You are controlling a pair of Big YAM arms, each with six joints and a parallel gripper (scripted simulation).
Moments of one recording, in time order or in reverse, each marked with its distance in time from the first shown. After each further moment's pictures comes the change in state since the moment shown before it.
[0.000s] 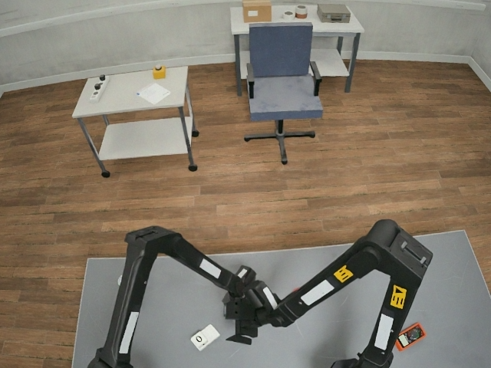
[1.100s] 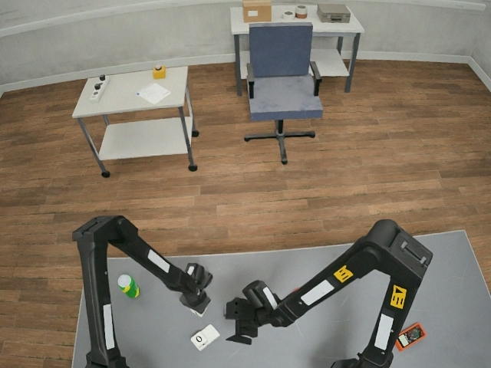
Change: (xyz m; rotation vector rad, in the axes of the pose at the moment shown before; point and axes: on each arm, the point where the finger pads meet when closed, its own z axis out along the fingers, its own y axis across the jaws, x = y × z) left arm 0.083 0.133 -0.032 0.008 -0.008 -0.005; right arm 0.000 0.000 0.000 0.000 0.000 0.000
